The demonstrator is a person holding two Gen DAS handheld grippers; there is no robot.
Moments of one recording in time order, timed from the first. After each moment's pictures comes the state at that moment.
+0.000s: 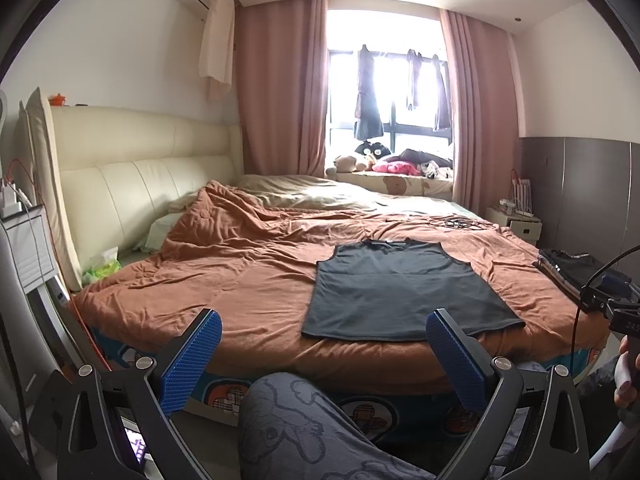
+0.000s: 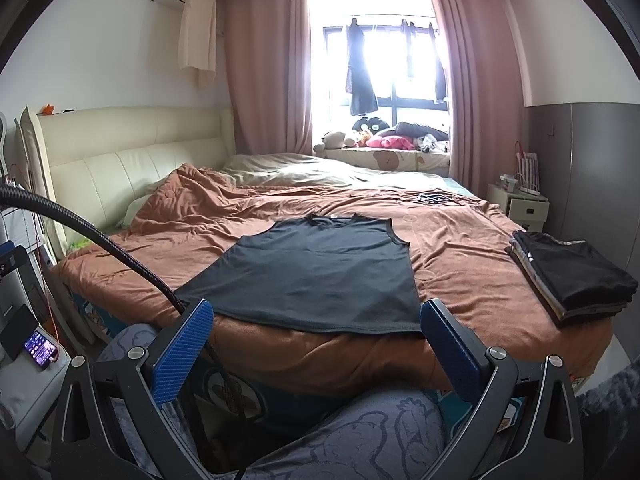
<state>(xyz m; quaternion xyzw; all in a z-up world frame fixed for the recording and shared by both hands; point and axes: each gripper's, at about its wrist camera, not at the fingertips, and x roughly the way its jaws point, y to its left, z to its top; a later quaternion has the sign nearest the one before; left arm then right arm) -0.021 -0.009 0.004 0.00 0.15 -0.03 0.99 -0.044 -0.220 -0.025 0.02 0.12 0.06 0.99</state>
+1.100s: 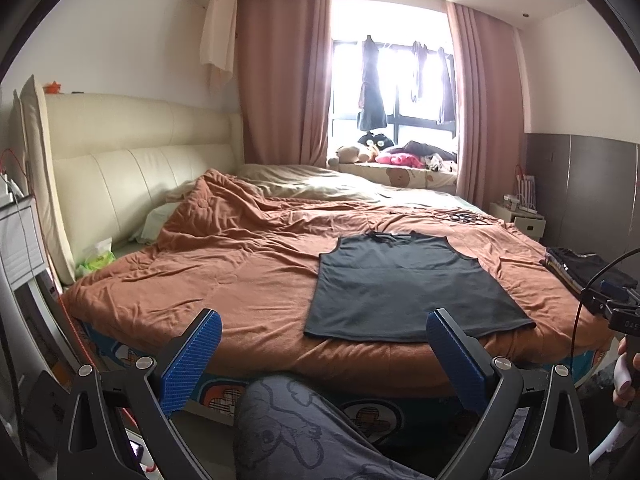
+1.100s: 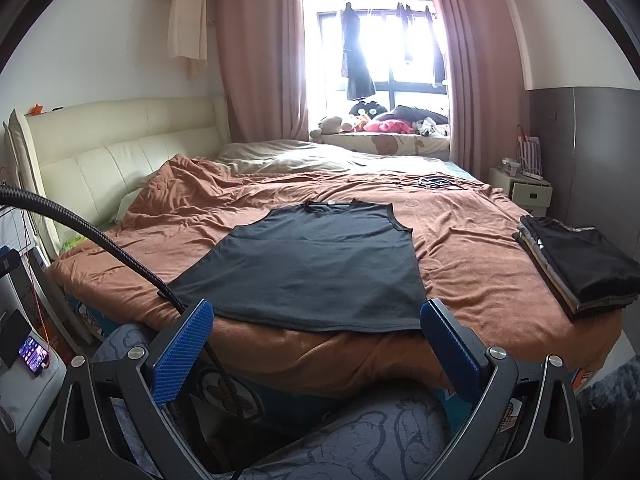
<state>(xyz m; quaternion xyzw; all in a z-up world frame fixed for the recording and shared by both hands) 0.017 -0.001 -0.004 -0.01 0.17 -0.03 0.98 -0.011 -0.224 -0.022 0.03 0.15 0.06 0.99</state>
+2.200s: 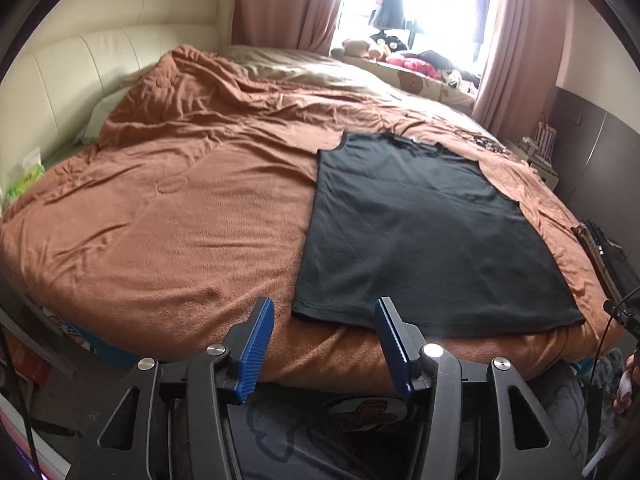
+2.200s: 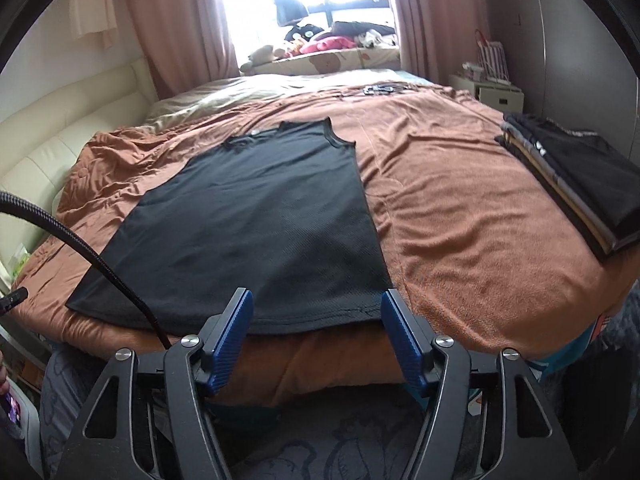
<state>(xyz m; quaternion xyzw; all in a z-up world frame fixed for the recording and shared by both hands) 0.230 0.024 -0.108 -0.06 0.37 -0.06 0.92 0.143 -0.273 -0.049 0.12 0.30 -0.01 0.95</state>
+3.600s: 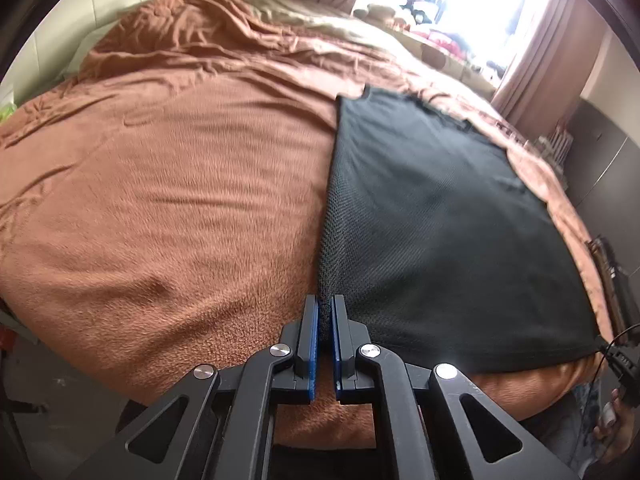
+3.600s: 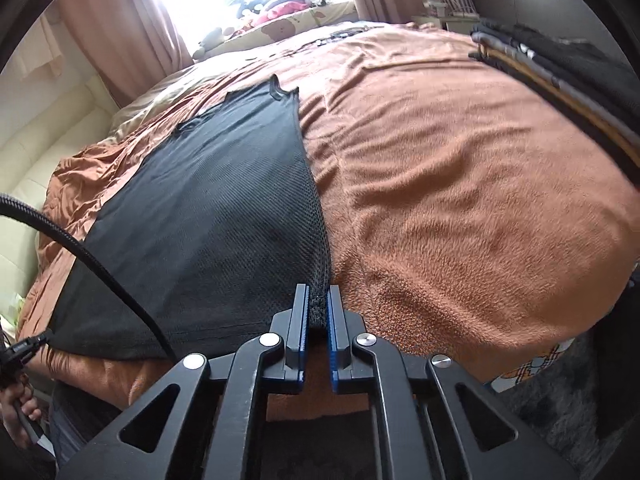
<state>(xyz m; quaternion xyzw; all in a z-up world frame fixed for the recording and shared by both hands) 0.296 0.037 -0.167 -0.12 0.43 -0.06 0.89 0.192 -0.314 -0.086 0.21 0.31 -0.02 0.93</state>
